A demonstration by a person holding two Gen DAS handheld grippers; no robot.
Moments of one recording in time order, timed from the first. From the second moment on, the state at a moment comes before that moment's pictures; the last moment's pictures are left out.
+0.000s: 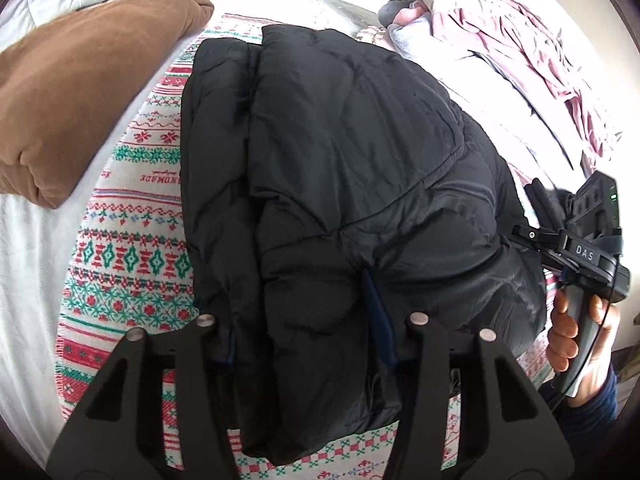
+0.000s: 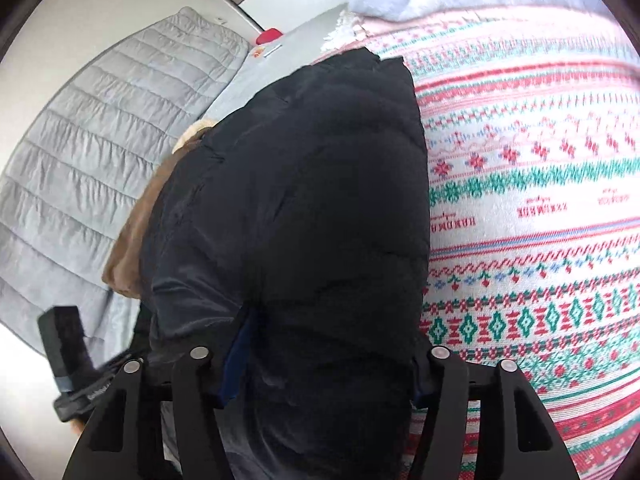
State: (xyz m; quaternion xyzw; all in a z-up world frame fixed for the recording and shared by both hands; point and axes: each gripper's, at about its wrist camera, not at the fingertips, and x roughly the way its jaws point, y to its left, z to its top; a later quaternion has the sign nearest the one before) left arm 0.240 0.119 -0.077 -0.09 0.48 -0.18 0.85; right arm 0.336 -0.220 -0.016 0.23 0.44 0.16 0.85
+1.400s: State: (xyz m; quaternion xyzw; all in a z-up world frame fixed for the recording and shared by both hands) left arm 0.244 0.113 -0.086 -0.11 0.48 -0.15 0.86; right arm 0.319 -0.173 -0.009 0.10 0.41 0.11 0.90
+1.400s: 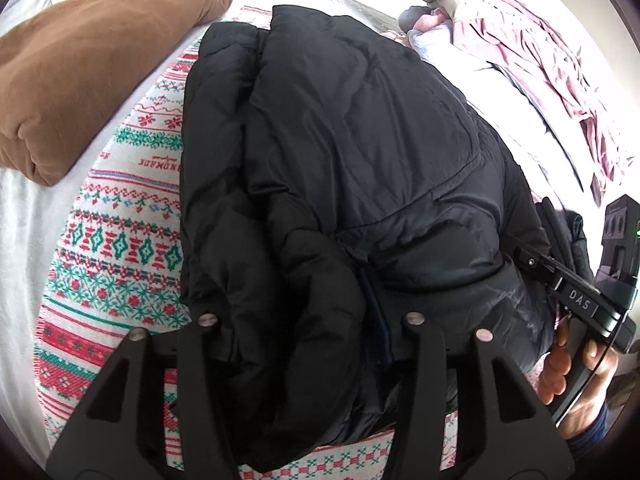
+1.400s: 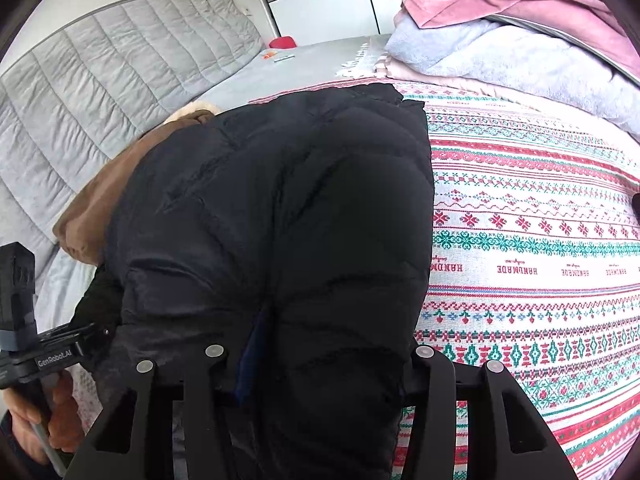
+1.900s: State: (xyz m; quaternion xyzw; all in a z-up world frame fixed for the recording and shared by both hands) left arm 0.231 0.110 -0.057 -0.07 0.44 -0.12 0.89; right arm 0.310 -0.165 0.008 0.04 0.38 0.11 0.92
